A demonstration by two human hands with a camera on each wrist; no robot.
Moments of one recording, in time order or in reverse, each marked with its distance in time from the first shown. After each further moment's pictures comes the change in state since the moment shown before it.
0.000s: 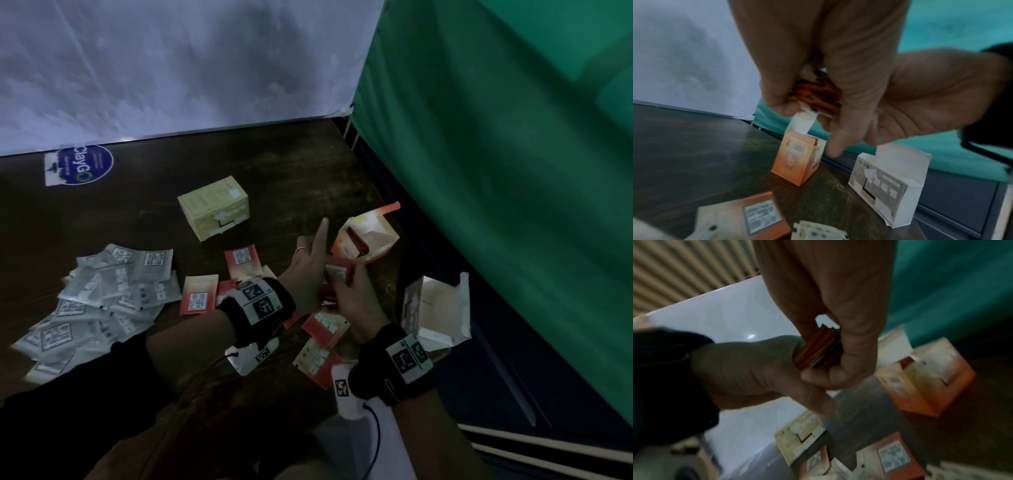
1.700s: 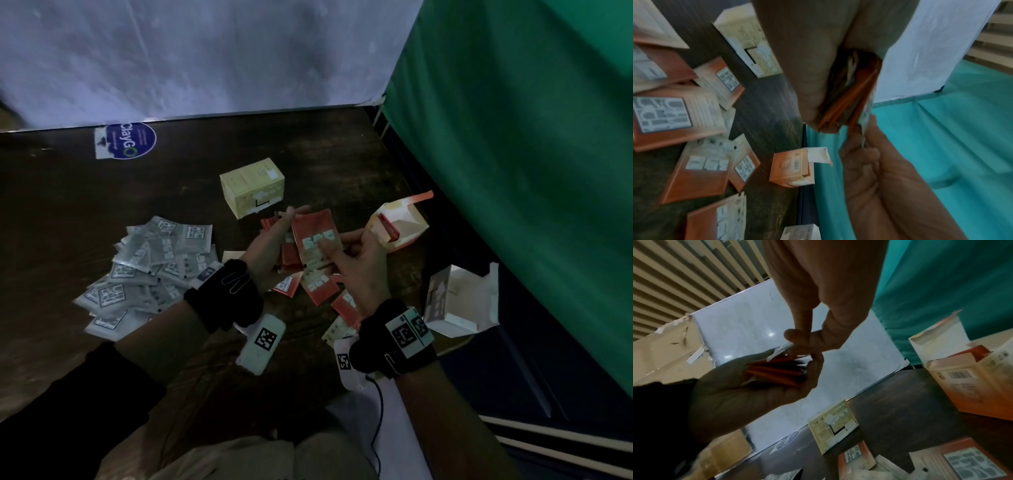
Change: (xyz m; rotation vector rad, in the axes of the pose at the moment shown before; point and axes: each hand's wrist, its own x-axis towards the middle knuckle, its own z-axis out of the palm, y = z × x) left_hand -0.064 -0.053 -0.048 -1.508 0.147 -0.239; right_hand -0.033 -0.021 0.054 0.044 0.067 -0.348
